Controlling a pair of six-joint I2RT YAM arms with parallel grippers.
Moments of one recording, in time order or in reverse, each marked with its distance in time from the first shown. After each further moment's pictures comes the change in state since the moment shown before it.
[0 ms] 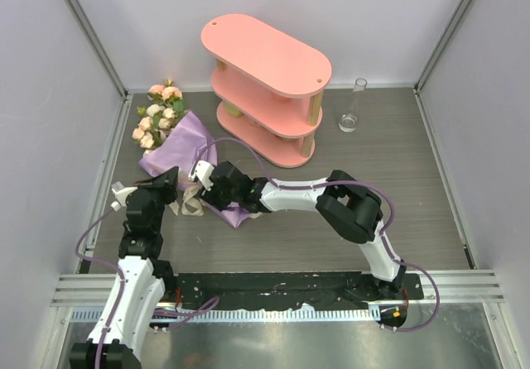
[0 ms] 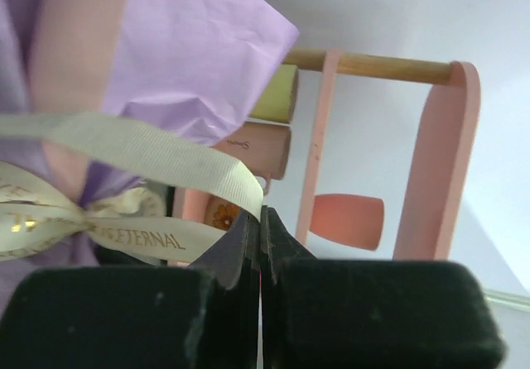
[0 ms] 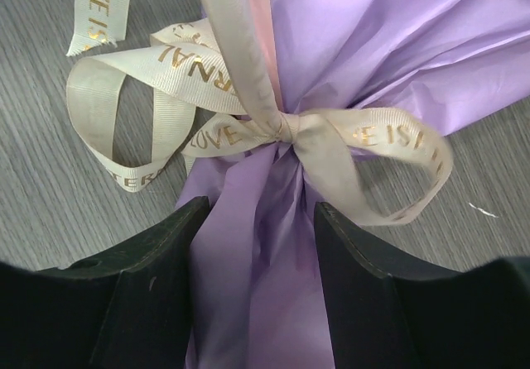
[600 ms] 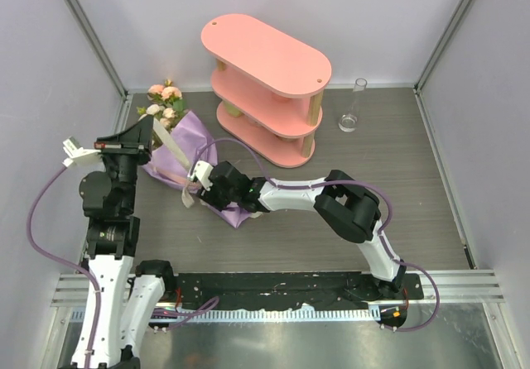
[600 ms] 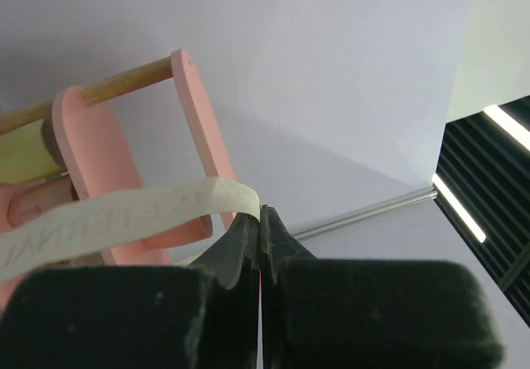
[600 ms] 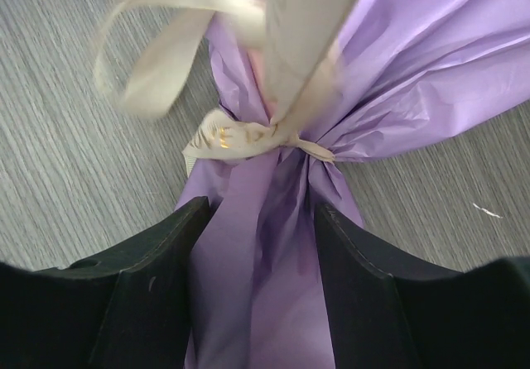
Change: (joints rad) left arm 0.000 0.062 0.542 -0.042 0.069 0.221; right arm 0.000 0.019 0.022 -0.023 0.003 0.000
